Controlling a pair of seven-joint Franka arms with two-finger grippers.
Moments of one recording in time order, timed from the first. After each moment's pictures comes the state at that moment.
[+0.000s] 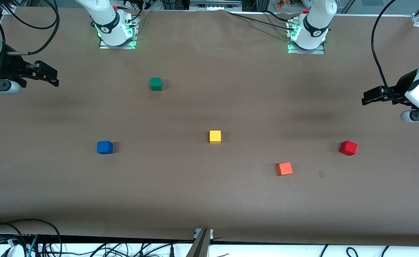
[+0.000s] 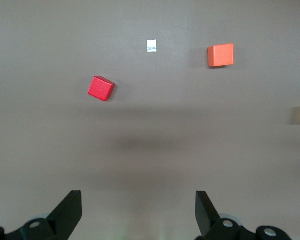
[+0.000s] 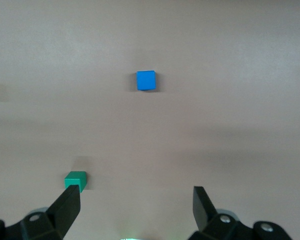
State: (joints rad) left arm 0.08 0.18 -0.09 -1.43 -0.01 1.46 -0.07; right arm 0.15 0.04 -0.06 -1.53 -0.01 1.51 0.03
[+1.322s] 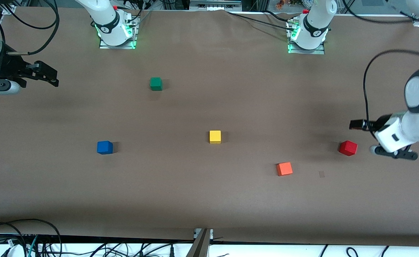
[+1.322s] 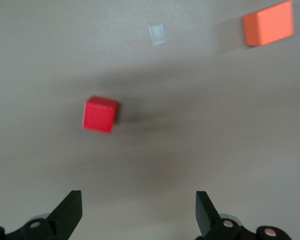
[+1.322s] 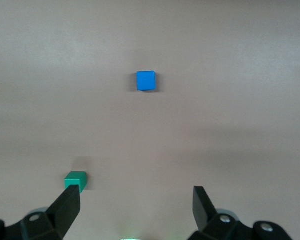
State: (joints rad) left arm 0.14 0.46 -0.08 -1.48 0.04 1.68 0.26; right arm 0.14 0.04 -0.06 -1.53 -0.01 1.51 0.03
